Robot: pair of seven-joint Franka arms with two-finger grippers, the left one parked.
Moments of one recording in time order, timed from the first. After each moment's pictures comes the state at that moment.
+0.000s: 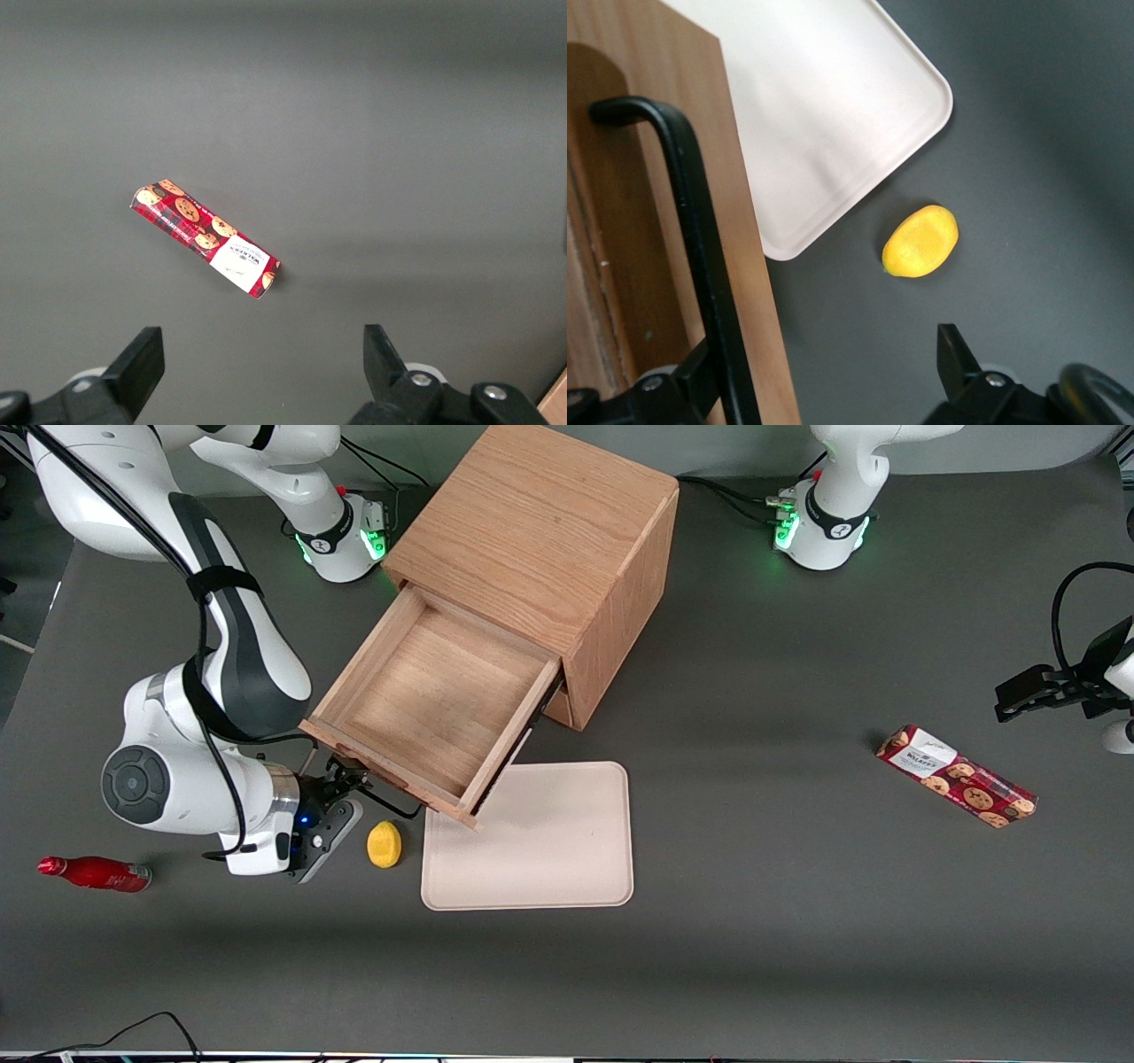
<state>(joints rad) 0.01 0.54 0.27 -1.43 0.02 1.82 -0.64</state>
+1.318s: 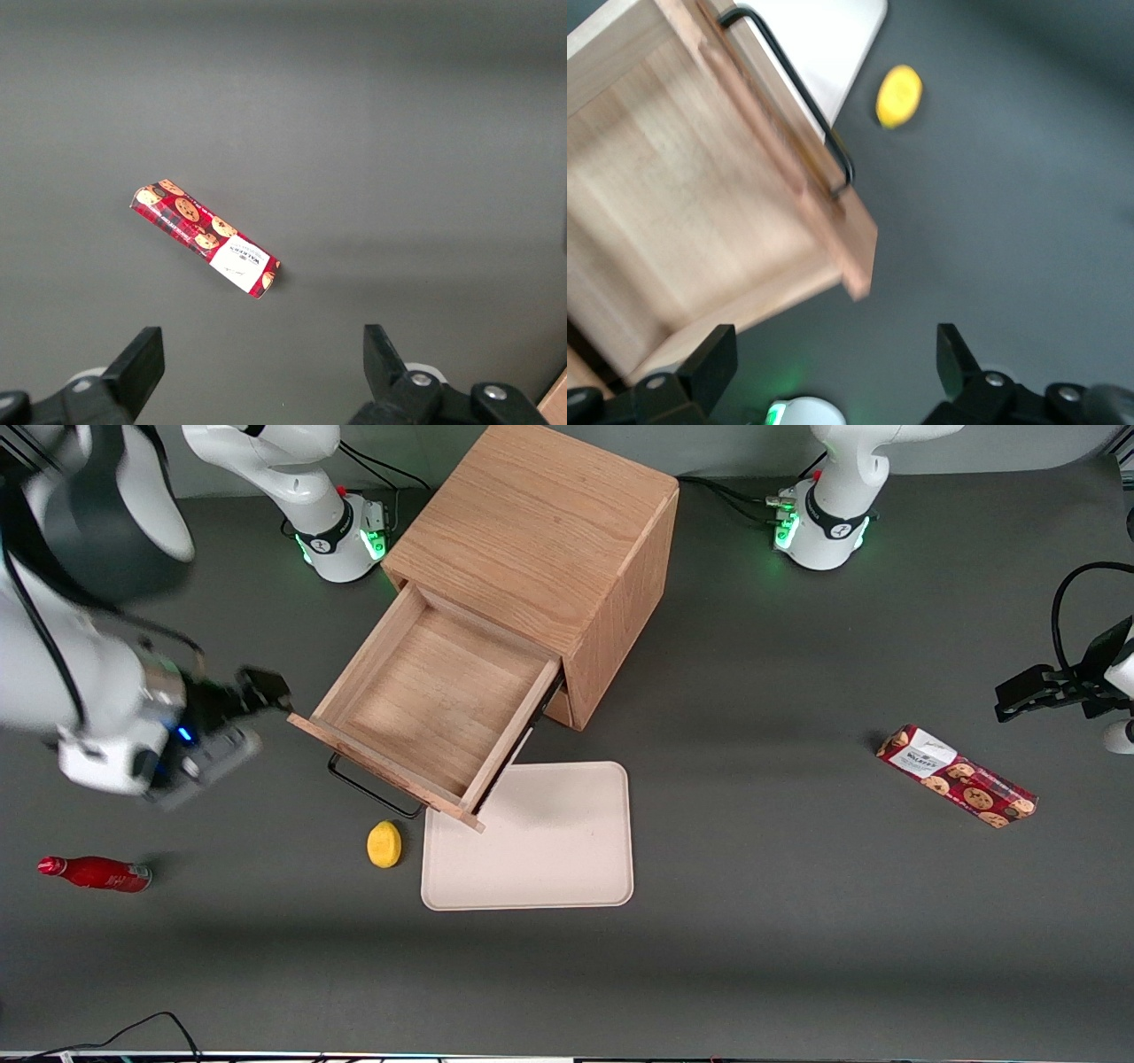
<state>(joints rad) 0.01 0.19 0.21 -1.36 0.01 1.36 -0.22</state>
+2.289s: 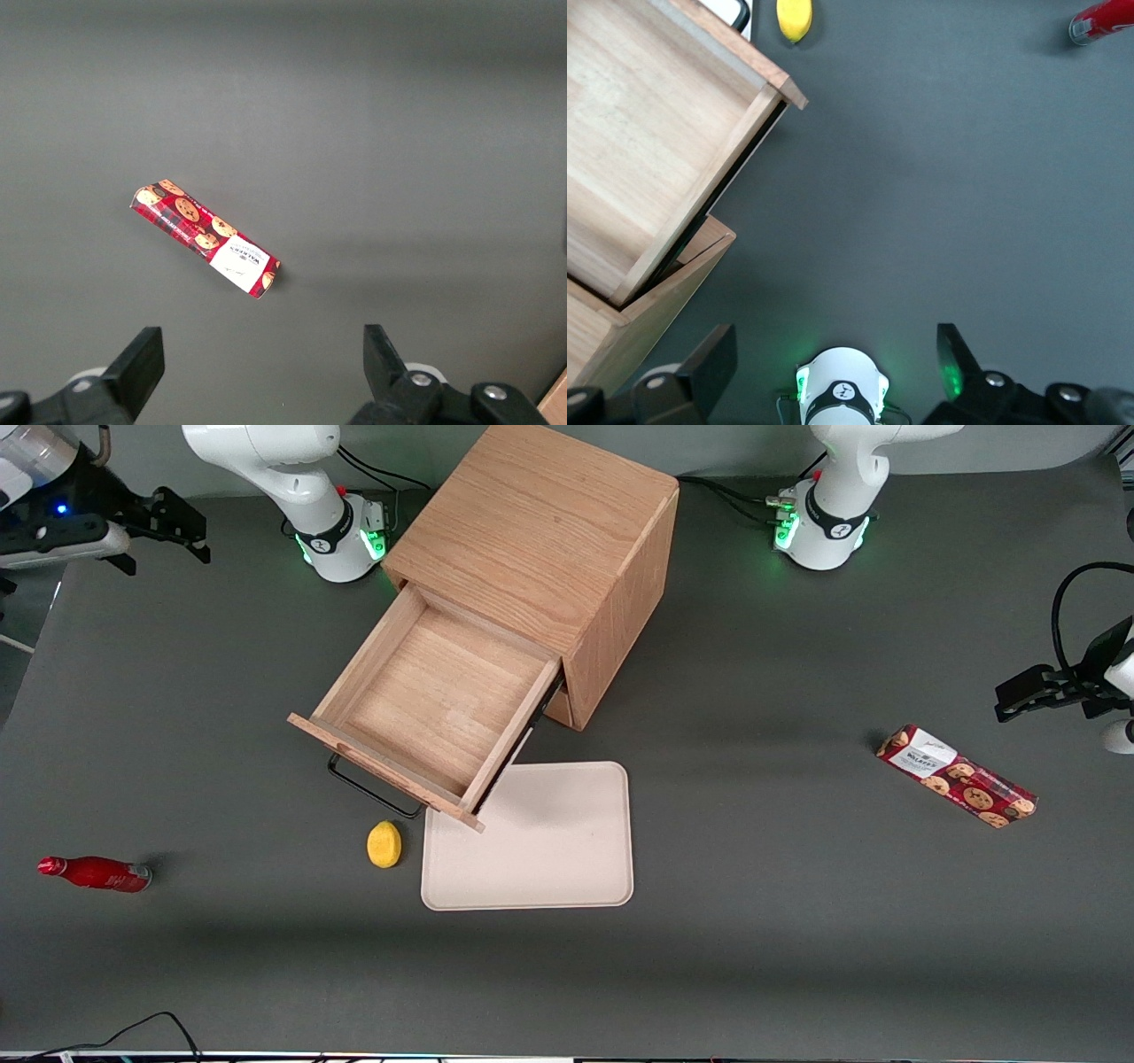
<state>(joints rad) 0.01 -0.40 0.06 -1.92 0.00 1.44 -0.07</state>
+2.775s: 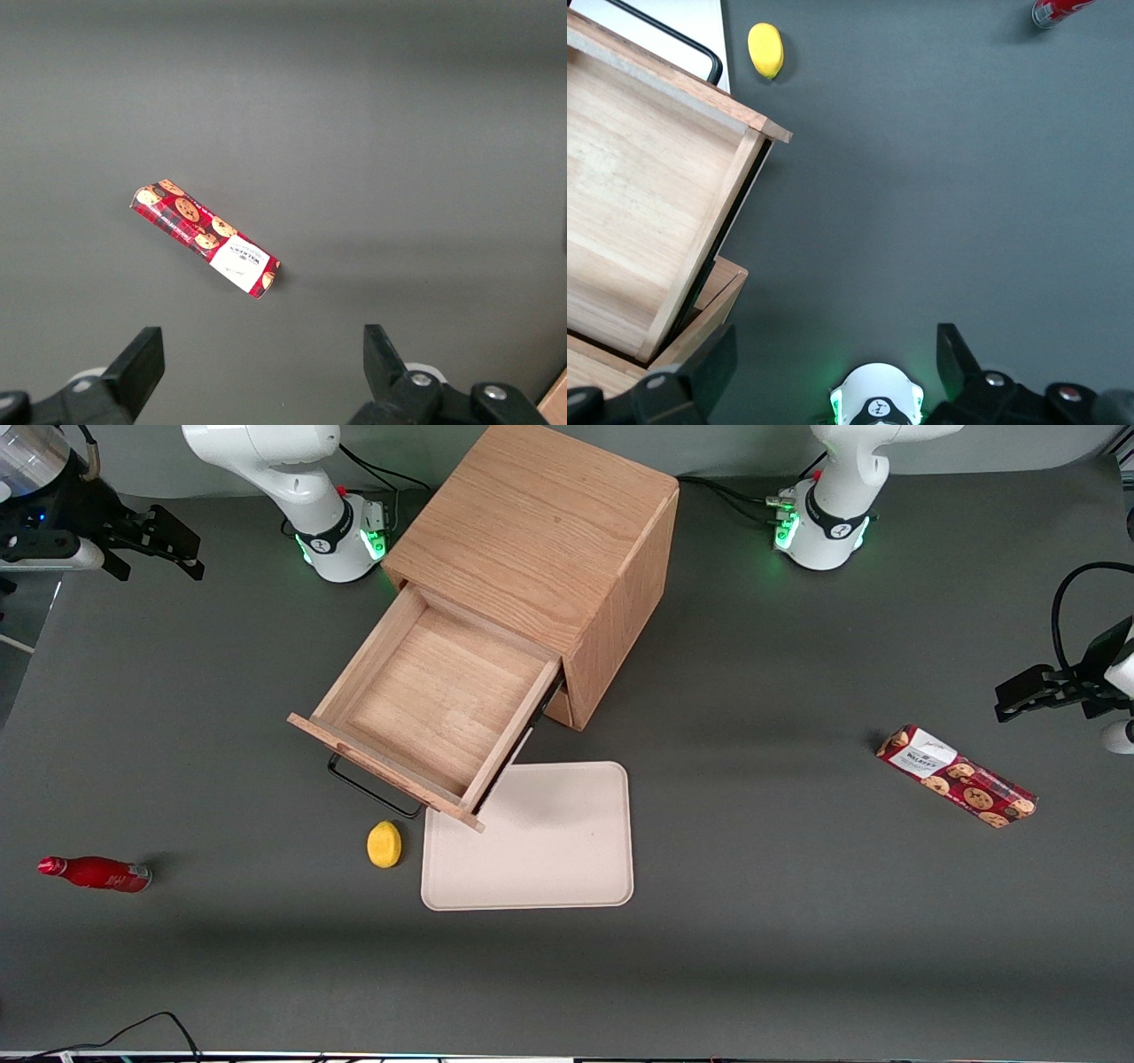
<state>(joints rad) 0.02 -0.38 0.06 -1.89 0.00 1.47 0.12</state>
